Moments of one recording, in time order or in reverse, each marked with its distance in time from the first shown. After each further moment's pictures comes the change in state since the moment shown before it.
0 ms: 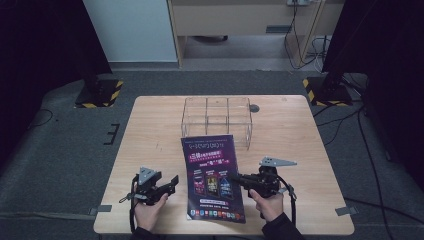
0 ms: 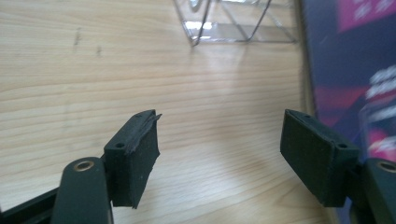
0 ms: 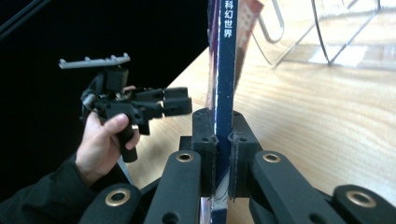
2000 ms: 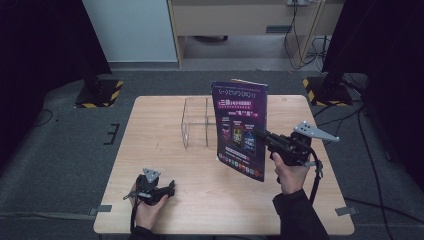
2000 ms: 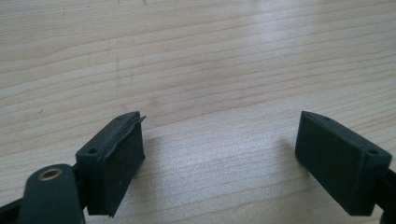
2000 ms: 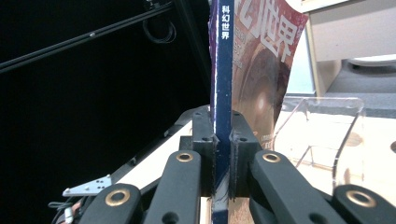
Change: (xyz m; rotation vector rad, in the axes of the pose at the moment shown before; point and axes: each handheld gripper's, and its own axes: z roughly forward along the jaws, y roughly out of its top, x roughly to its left) left arm 0.010 -0.014 0.024 0.148 0.181 0.111; right arm 0.021 0.097 -0.064 -0.327 -0.213 -0.171
